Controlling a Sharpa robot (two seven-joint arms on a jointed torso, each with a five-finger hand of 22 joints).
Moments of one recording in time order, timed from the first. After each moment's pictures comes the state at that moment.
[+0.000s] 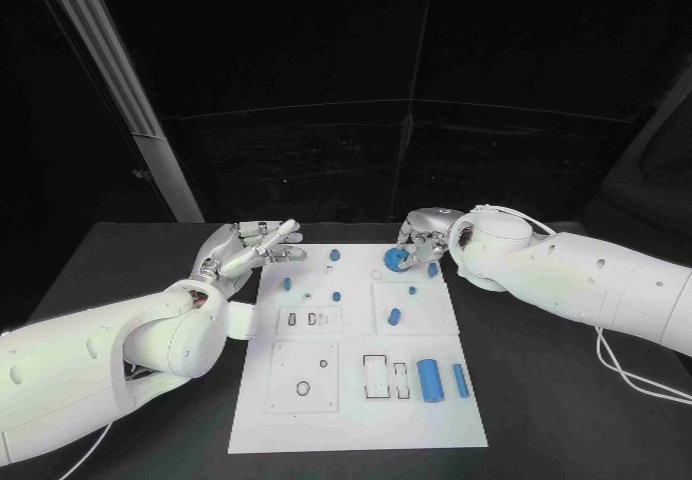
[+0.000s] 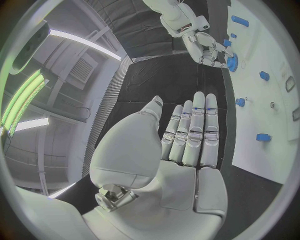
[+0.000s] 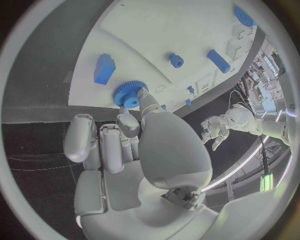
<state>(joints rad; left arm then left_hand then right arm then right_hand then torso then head) 1.26 -0.85 -0.14 1.60 0.05 -0.41 0.55 1.34 0.00 0.06 0.20 0.11 0.97 0.21 0.12 0.07 1.07 0.16 0.13 0.07 1.15 0.11 0.20 0.18 0.18 0.95 0.22 0.30 0.13 1.26 -0.68 0.05 1.22 -1.59 -0.08 -0.18 1.39 -0.02 0.02 0.08 0.22 0.95 0.14 0.18 0.07 1.33 0.05 1.13 1.11 1.47 -0.02 1.45 1.29 0.09 1.35 0.09 1.39 1.14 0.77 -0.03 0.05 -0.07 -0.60</state>
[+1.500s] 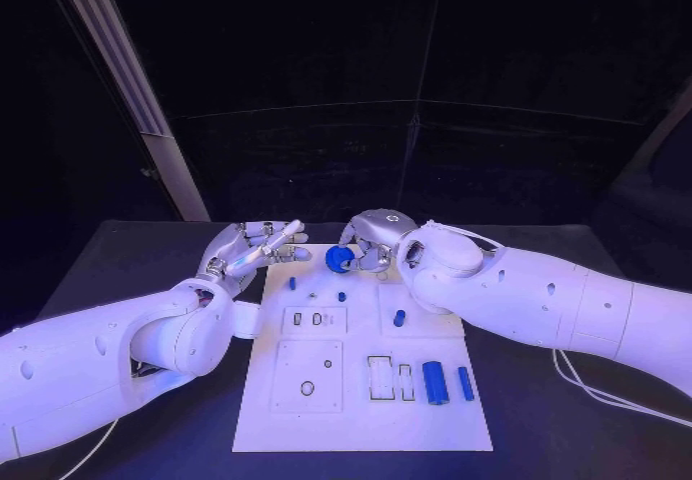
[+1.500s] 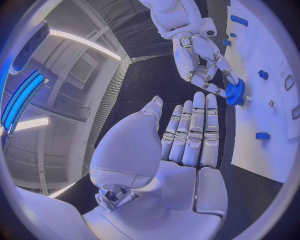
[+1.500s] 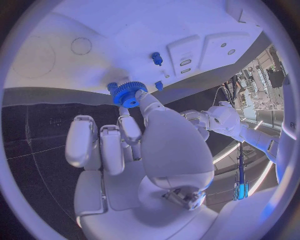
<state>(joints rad) 1.26 -0.85 -0.14 1.60 0.05 -0.41 0.55 1.34 0.00 0.06 0.20 0.11 0.97 0.21 0.12 0.07 1.07 0.16 0.13 0.07 1.15 0.11 0.20 0.18 0.18 0.95 0.22 0.30 0.13 1.23 -0.53 0.03 1.31 -1.69 -0.29 -0.21 1.36 -0.03 0.18 0.10 0.30 1.01 0.13 0.16 0.03 1.37 0.03 1.19 1.19 1.46 -0.03 1.47 1.31 0.09 1.37 0.07 1.42 1.19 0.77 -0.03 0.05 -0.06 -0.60</state>
